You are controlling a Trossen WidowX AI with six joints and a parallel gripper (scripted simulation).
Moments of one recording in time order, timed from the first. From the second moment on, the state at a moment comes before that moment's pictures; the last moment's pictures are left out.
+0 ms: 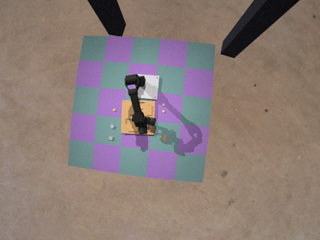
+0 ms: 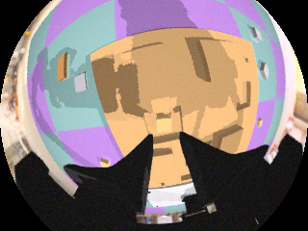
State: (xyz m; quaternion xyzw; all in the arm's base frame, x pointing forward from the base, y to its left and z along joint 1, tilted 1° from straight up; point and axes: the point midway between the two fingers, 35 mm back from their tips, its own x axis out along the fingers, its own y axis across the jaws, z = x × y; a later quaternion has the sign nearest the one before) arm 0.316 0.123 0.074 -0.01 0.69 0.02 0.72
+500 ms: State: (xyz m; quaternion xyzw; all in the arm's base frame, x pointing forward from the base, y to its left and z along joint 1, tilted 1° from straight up) arm 0.318 0.124 0.069 -0.01 0.69 0.02 0.73
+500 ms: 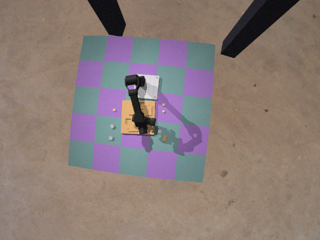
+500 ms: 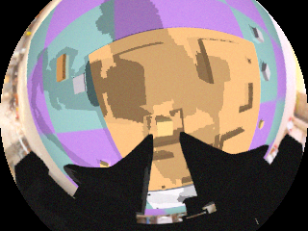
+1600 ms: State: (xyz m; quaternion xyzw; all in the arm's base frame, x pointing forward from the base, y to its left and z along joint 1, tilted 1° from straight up) arm 0.319 0.123 0.046 -0.01 0.69 0.02 0.73
